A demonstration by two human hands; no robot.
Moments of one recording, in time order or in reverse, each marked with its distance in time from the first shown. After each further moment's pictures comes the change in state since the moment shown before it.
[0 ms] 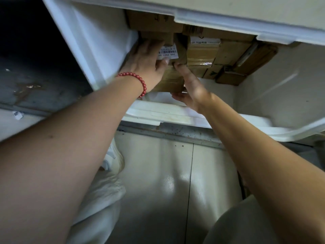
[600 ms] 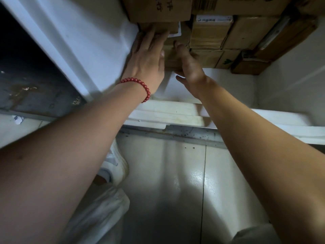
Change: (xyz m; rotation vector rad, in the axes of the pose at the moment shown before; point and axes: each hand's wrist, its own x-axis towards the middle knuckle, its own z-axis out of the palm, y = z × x) left_hand 0.011 -0.013 0.040 -0.023 0.113 -0.013; right_hand 0.070 0.011 0.011 0.031 0.064 -0.047
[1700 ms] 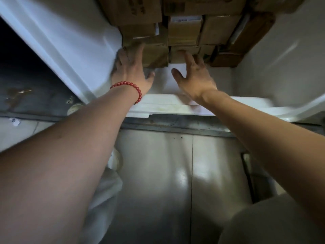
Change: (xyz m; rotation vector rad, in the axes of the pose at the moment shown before) left_hand -0.025 0.021 0.000 0.160 -0.161 -0.220; right_hand -0.080 -0.004 -0.053 -1.061 0.159 -0.257
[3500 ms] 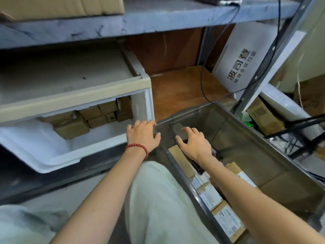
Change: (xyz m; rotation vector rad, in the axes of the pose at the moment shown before) left_hand -0.227 0.242 -0.069 0.042 0.010 0.637; right_hand -0.314 0.146 -0.174 -0.133 0.368 0.423
